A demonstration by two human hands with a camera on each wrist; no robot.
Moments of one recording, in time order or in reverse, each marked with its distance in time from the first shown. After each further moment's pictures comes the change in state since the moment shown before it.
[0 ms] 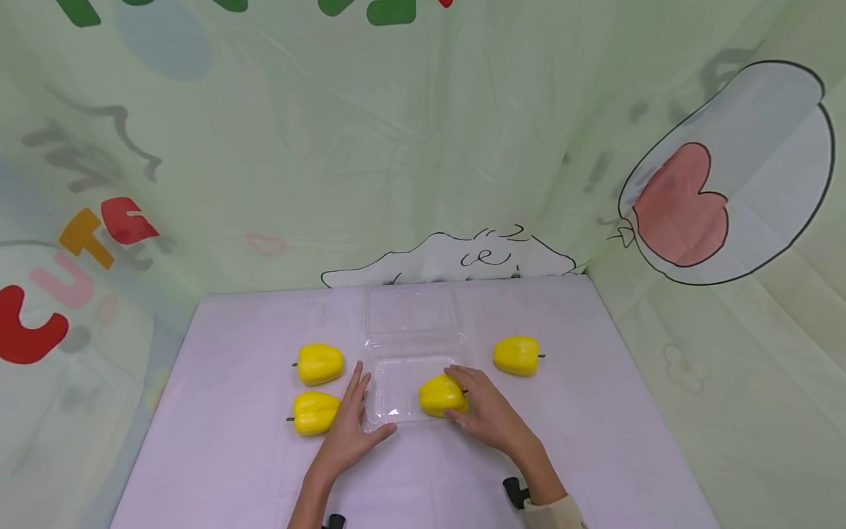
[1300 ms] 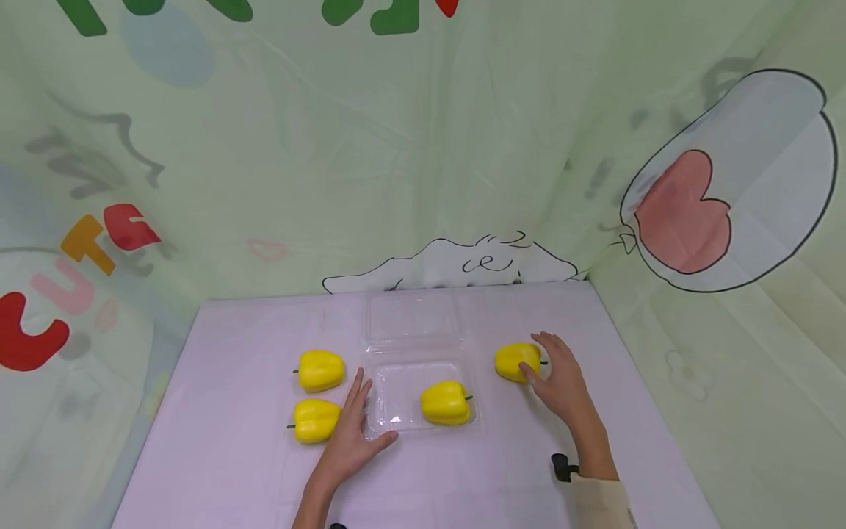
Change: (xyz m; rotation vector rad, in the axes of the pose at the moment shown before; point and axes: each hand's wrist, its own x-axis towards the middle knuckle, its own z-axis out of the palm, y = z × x) left_hand -0.002 0.000 -0.001 -0.026 -0.001 0.016; right_hand 0.008 0.090 -0.077 -0.063 0.315 0.145
